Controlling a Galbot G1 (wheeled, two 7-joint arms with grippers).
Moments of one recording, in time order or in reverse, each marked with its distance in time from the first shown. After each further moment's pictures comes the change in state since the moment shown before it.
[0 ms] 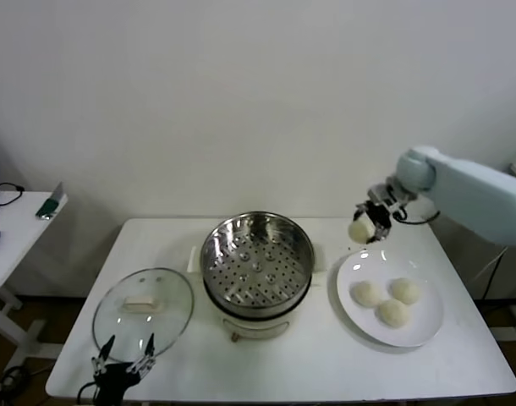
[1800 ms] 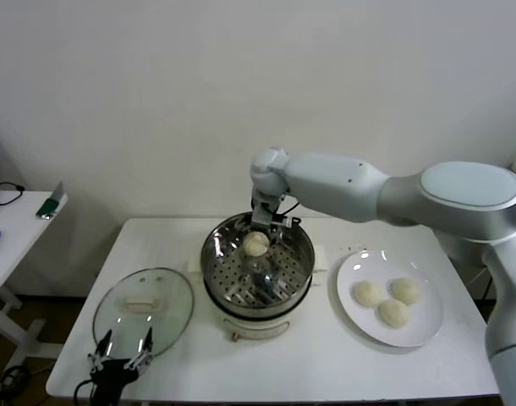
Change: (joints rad) left arm 0.028 -0.021 0.001 -0.067 0.001 -0.009 -0.011; right arm -0.050 0.460 -0.087 -0.135 -0.122 0.238 0.086
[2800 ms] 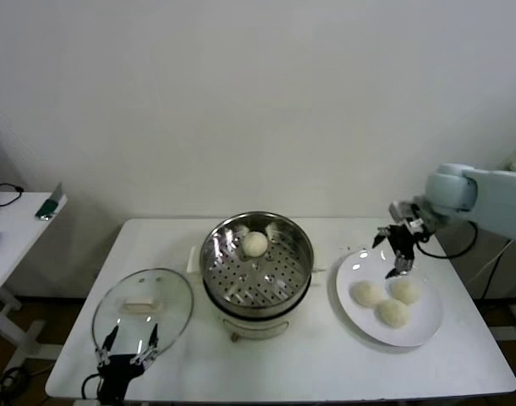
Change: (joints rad) left arm -0.044 0.005 0.015 0.041 0.008 0.000 0.005; right arm 0.013 -0.710 -0.233 0.339 0.419 -0.681 0.143
